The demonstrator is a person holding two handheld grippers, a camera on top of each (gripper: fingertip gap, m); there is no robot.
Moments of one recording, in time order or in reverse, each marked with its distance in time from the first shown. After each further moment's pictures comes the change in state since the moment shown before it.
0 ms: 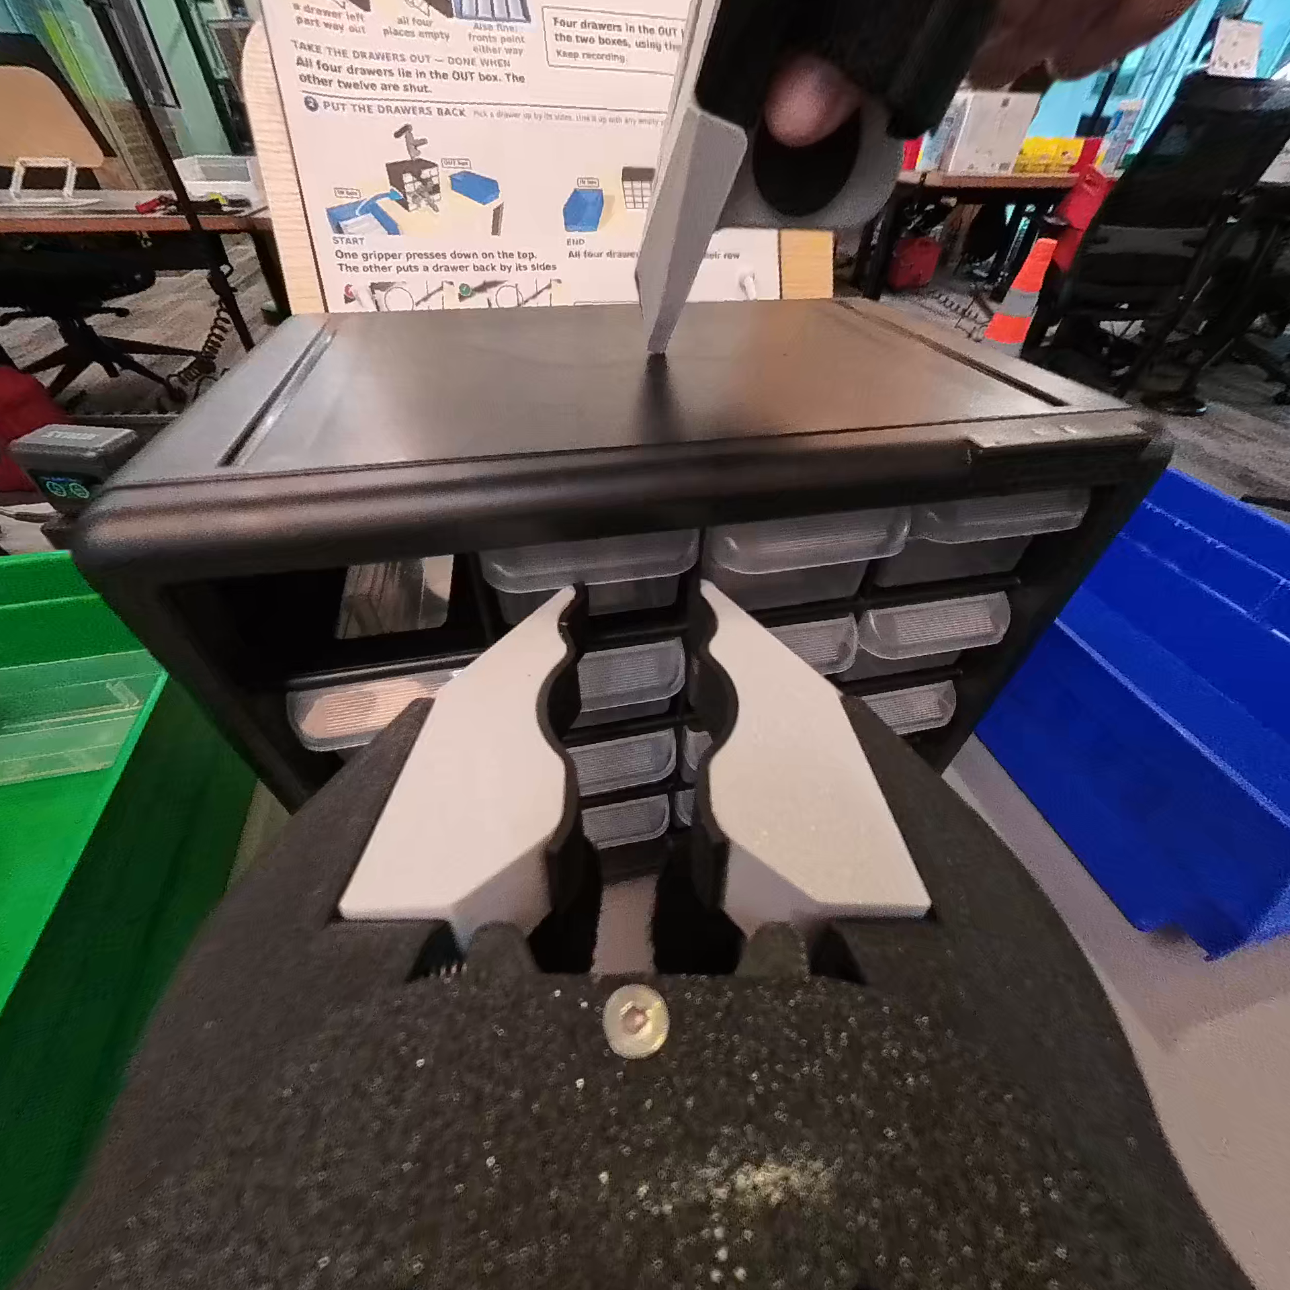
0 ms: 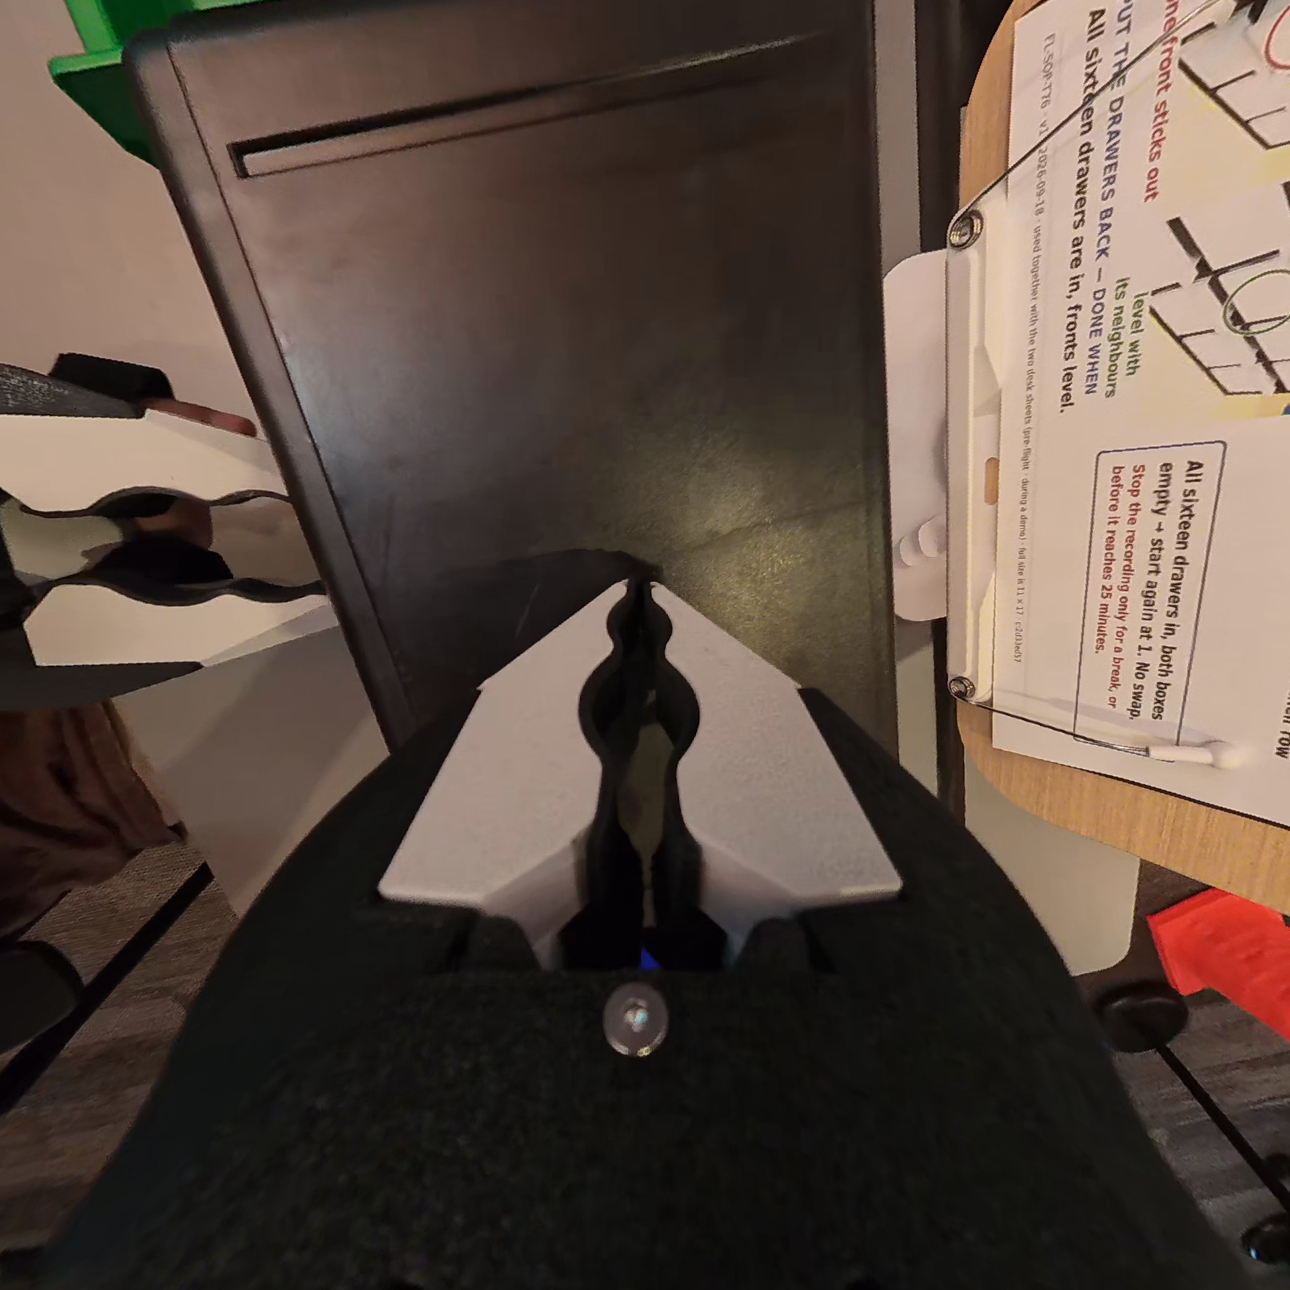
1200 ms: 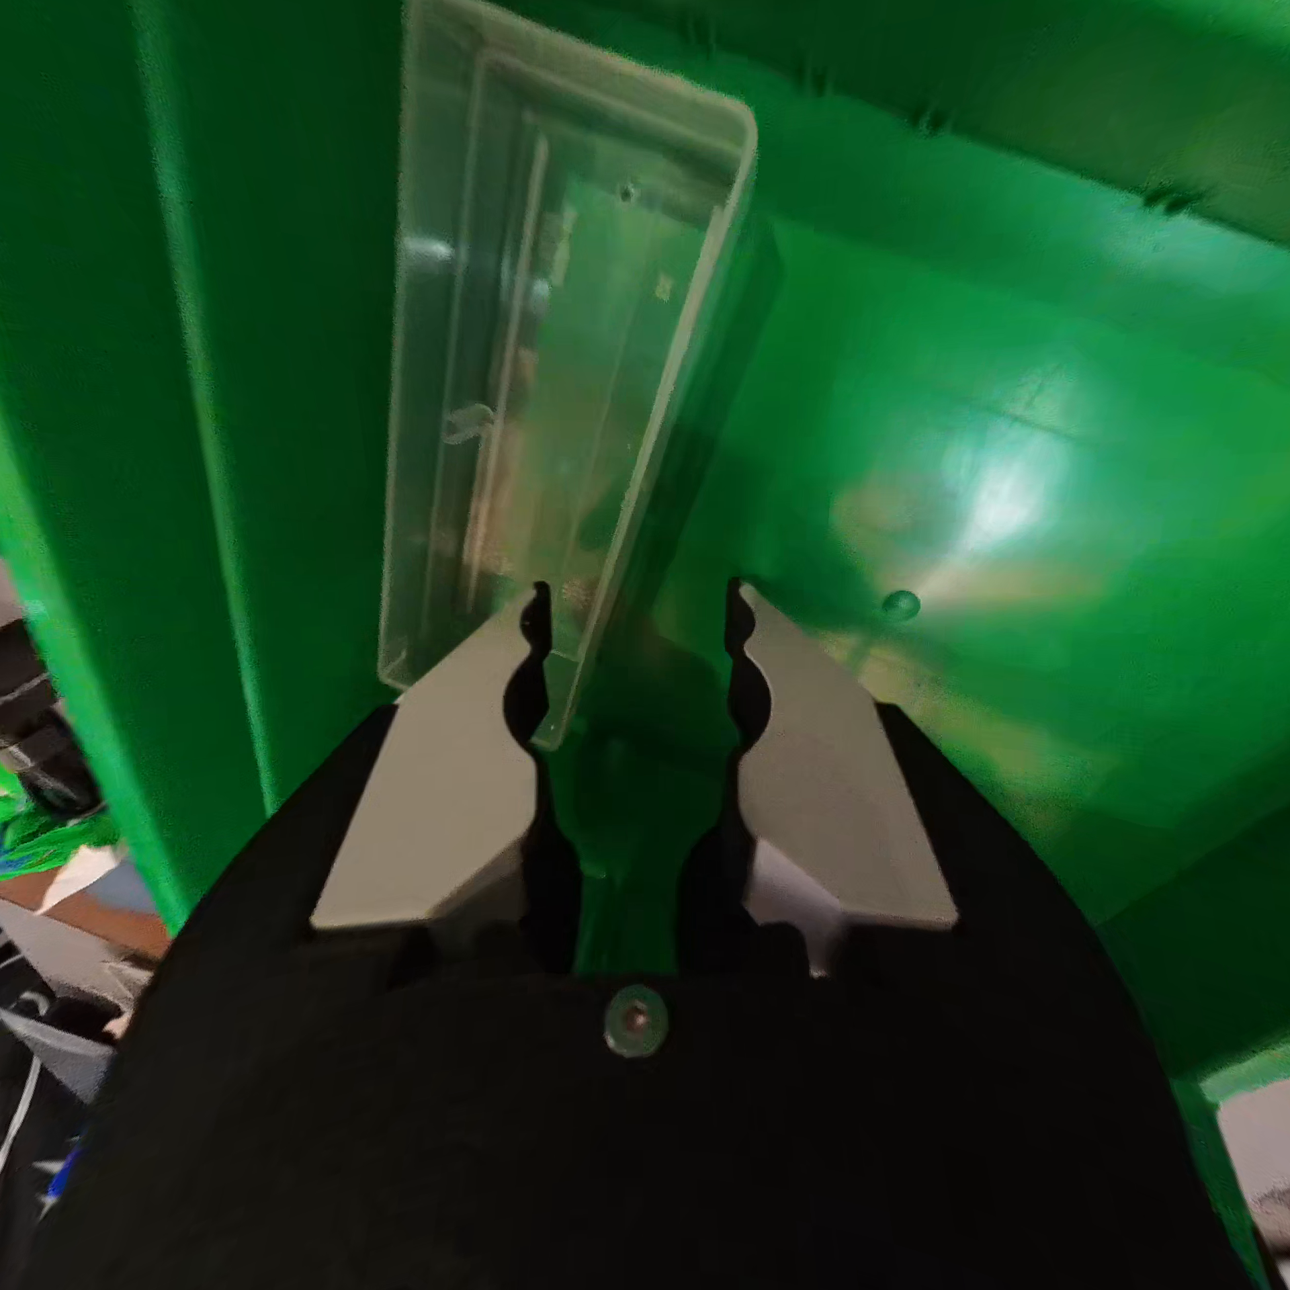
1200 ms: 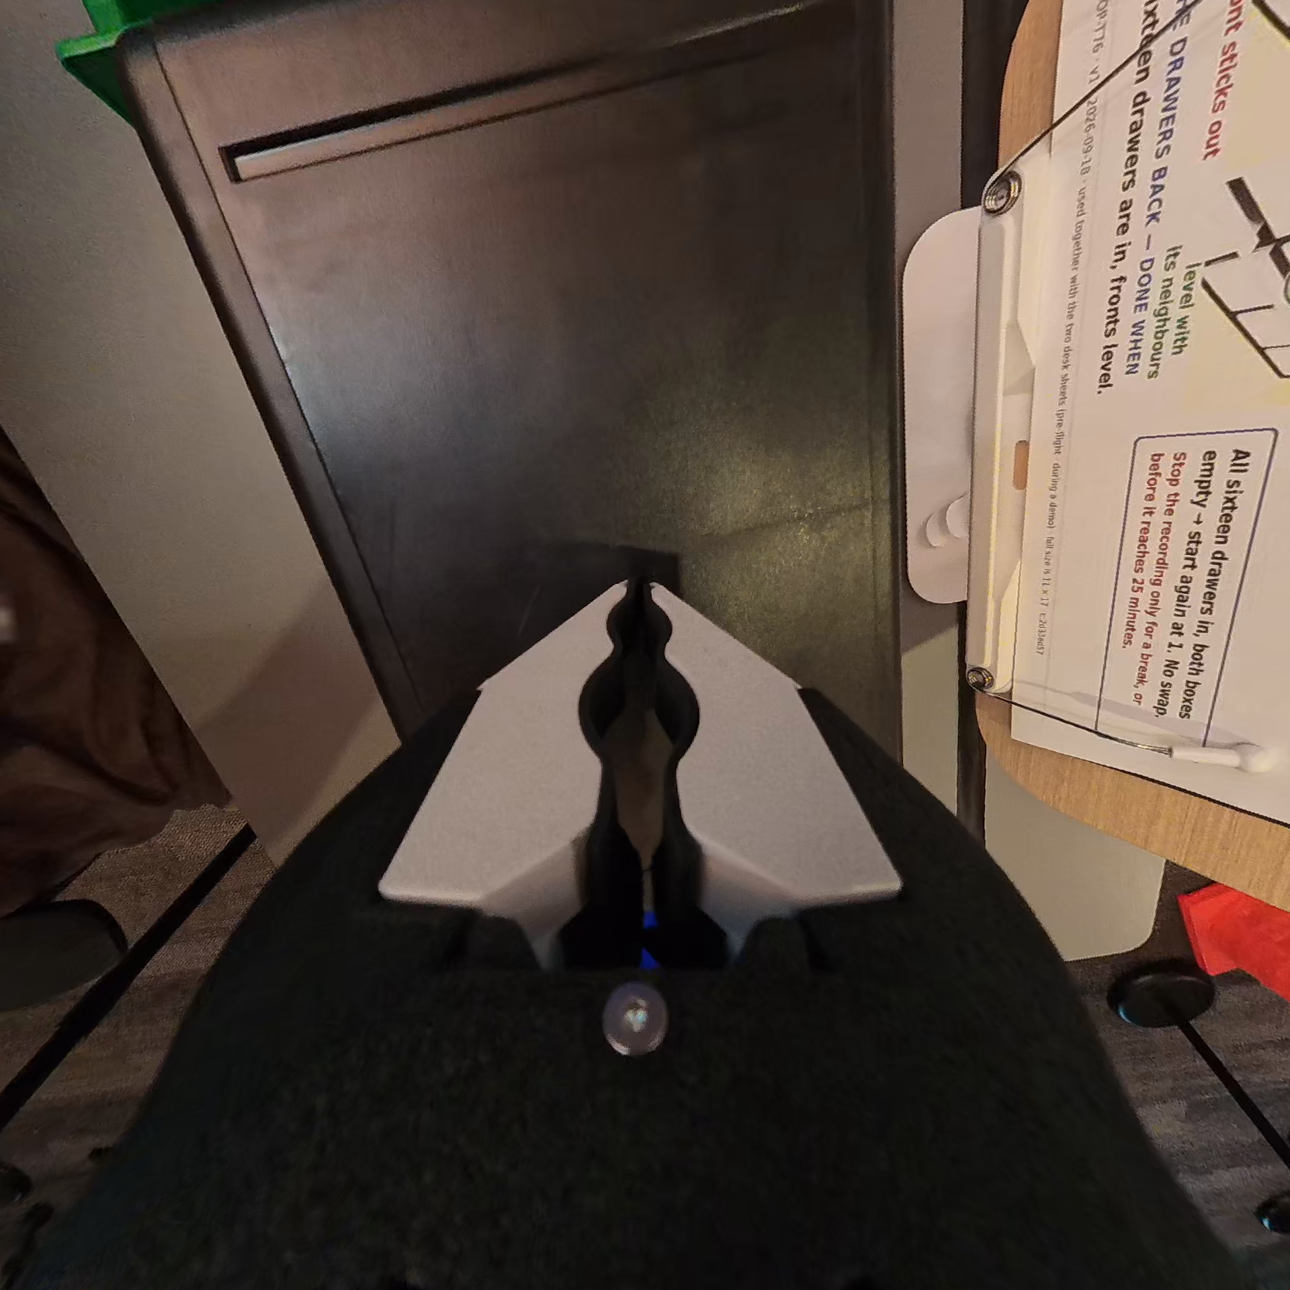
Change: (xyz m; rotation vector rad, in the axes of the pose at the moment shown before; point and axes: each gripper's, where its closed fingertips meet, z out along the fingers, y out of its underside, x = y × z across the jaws) left arm -0.327 0.148 0.056 -1.144 0.534 0.969; right arm 0.000 0.000 0.000 -0.062 -0.048 0.019
